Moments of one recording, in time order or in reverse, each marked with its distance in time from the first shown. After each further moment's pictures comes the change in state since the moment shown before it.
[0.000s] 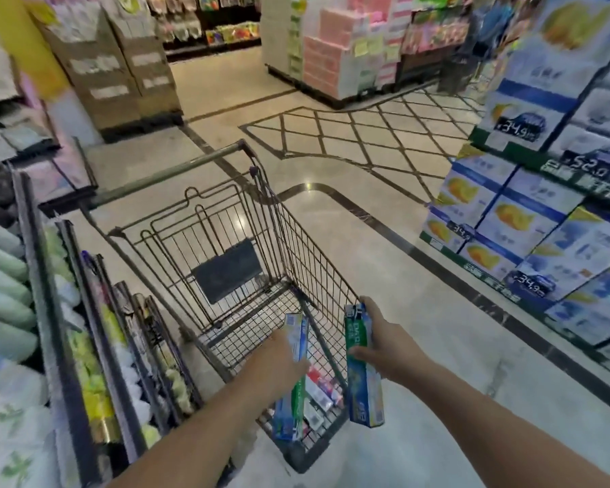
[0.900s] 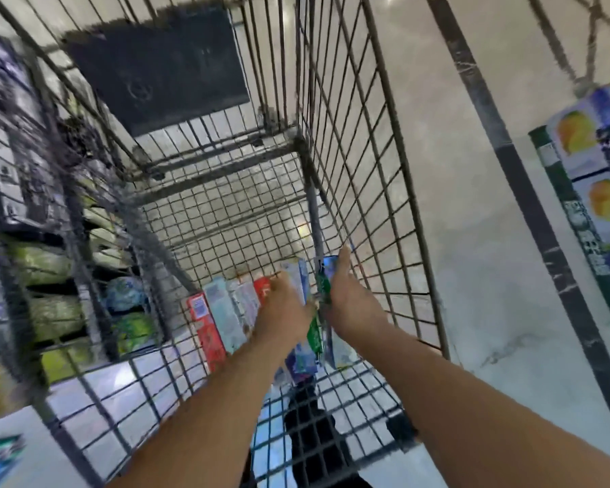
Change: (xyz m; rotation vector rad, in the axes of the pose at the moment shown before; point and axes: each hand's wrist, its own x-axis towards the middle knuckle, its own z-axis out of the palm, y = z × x) left_hand 0.316 -0.067 0.242 -0.366 -0.023 -0.550; right_hand 0.325 0.175 0.193 -0.474 -0.318 -0.033
